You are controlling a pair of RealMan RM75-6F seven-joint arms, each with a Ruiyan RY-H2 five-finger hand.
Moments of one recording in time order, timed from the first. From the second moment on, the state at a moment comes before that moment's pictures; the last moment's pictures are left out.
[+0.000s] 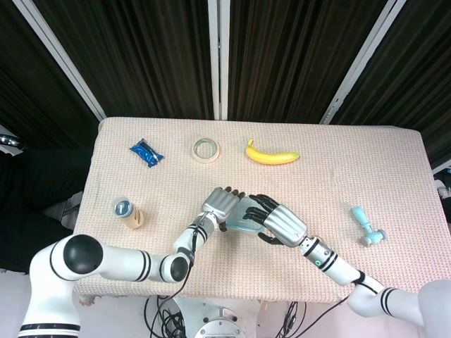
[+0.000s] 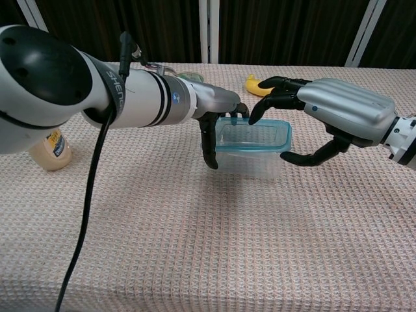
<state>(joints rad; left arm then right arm) -1.44 -1.73 -0.10 -1.44 0.22 0.82 0.74 0.65 -1.61 -0.04 -1.15 -1.78 1.26 0.20</state>
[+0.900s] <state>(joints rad) -1.37 -1.70 -0.11 -1.50 0.38 0.88 0.68 0.64 -1.71 -0.01 -1.04 -1.75 1.31 0.19</state>
